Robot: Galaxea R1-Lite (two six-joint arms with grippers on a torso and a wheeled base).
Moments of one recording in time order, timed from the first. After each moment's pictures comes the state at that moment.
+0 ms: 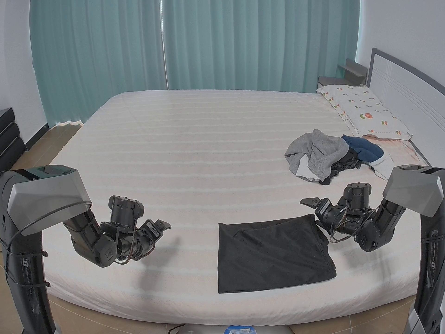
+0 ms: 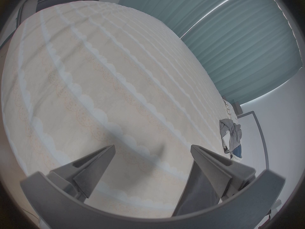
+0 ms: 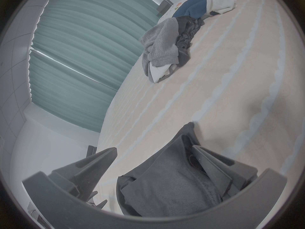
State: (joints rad) left arm -0.27 2.25 -0.72 -0.78 -0.01 -0.98; right arm 0.16 2.38 -0.82 -1.09 0.21 0.92
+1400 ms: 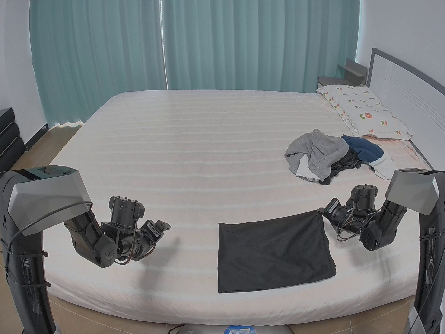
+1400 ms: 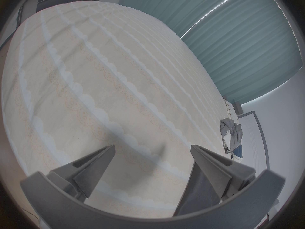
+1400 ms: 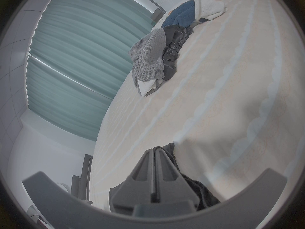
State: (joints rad) left arm -0.27 2.26 -0.72 -0.78 -0.01 -0.98; right arm 0.08 2.44 -0.85 -1.14 0.20 0.91
